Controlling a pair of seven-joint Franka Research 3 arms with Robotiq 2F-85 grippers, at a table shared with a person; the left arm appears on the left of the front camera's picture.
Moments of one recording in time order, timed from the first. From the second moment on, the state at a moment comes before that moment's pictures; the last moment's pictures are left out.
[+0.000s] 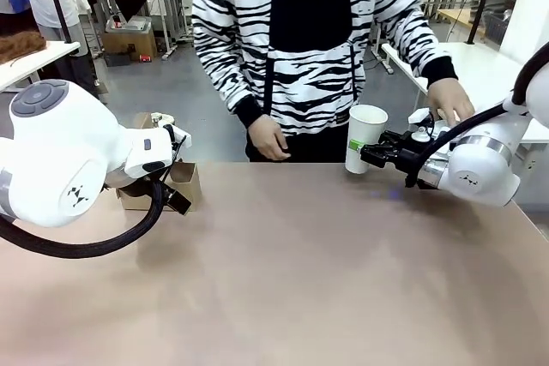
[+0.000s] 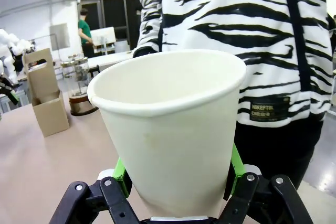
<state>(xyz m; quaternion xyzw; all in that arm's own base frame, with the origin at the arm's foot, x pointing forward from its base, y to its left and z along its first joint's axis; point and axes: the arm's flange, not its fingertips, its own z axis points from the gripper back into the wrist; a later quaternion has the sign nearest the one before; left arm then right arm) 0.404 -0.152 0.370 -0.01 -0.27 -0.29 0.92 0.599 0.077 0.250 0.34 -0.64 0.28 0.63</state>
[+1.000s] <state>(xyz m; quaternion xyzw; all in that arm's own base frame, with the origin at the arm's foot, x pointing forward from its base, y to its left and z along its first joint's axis) 0.404 -0.152 0.370 -0.01 -0.27 -0.29 0.92 0.599 0.077 0.250 0.34 -0.64 0.28 0.63</state>
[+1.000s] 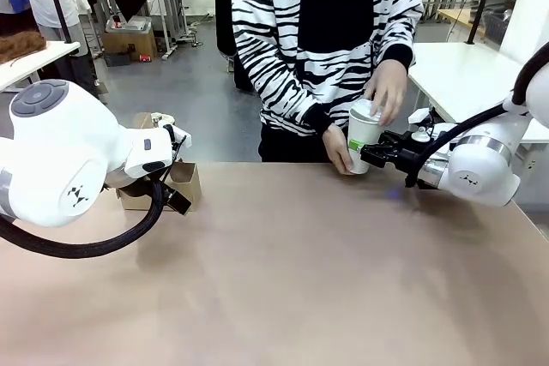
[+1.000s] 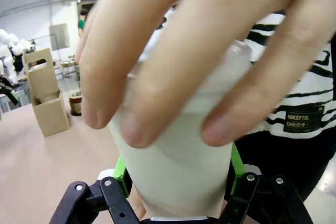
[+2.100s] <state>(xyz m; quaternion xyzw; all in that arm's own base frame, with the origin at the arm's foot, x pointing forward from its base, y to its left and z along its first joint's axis) 0.404 -0.152 0.370 -0.01 -0.27 -0.29 0.92 0.598 0.076 0.248 0.34 -0.64 0.28 0.63</state>
